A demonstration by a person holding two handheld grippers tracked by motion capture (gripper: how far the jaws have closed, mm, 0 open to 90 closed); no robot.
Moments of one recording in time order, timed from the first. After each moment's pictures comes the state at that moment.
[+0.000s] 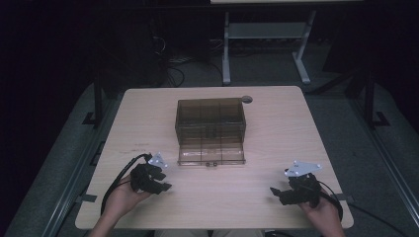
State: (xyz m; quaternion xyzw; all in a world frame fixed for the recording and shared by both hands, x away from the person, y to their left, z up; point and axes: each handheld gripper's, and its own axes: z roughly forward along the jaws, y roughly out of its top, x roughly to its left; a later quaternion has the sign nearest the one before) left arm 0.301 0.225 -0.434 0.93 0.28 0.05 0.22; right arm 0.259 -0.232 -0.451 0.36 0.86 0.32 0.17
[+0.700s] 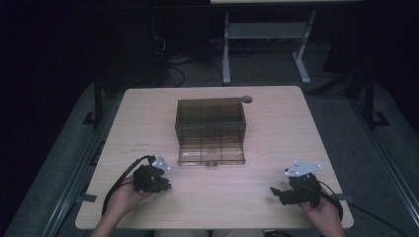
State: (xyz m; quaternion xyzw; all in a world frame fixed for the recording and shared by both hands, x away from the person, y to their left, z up) left arm 0.301 0.221 -0.441 0.94 0.26 0.04 0.21; right arm 0.258 -0.232 -0.450 0.36 0.86 0.32 0.17
